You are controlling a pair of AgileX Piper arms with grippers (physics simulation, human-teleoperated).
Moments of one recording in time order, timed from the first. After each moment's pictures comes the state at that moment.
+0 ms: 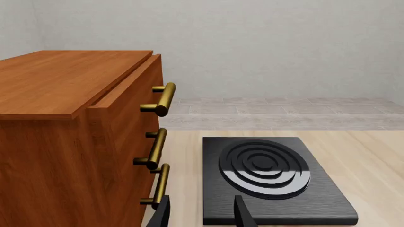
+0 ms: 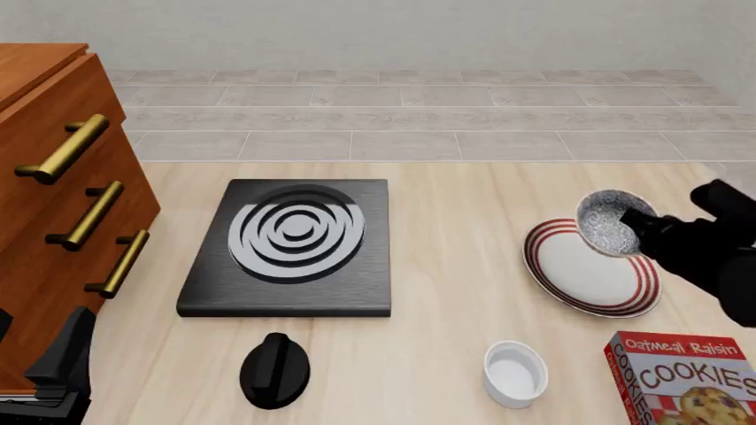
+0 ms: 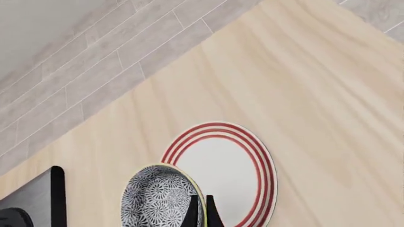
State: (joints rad) left arm 0.00 0.00 0.00 0.00 0.00; right arm -0.18 1.37 -0.58 -0.17 0.47
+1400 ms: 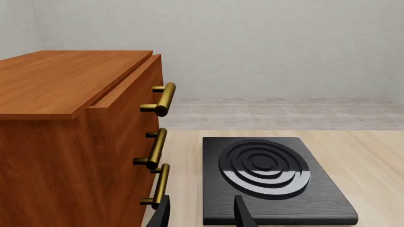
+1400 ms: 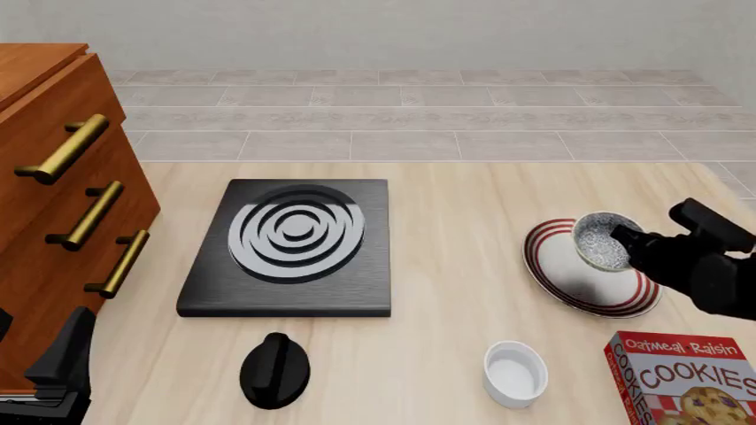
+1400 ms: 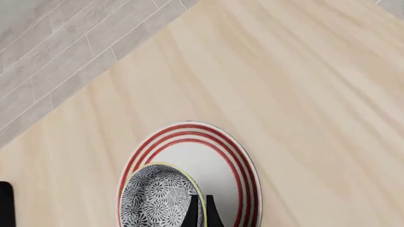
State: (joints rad) left arm 0.00 0.00 0.00 0.00 0.00; right arm -0.24 1.65 -0.65 -0.27 0.44
